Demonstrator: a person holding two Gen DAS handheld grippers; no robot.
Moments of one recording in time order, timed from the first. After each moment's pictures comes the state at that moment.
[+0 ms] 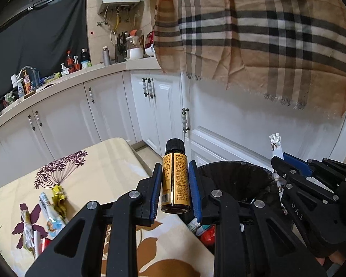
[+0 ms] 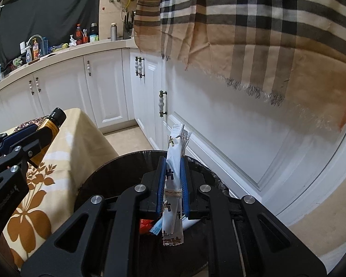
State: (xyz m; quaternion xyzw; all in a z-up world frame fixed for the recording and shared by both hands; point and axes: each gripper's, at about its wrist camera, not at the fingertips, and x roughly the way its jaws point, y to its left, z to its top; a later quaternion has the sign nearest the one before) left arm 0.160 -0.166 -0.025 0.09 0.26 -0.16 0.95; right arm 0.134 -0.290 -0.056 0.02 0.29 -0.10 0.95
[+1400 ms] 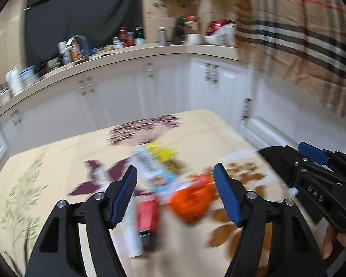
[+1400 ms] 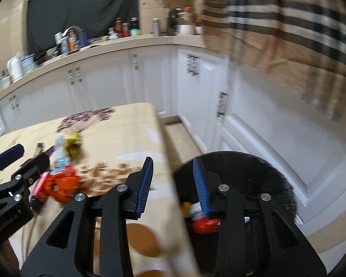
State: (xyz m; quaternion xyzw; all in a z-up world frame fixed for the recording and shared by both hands) left arm 0.126 -0.004 -0.020 0.04 0.30 -0.01 0.95; right arm 0.143 -0.165 -0.039 0.01 0.30 0.02 0.95
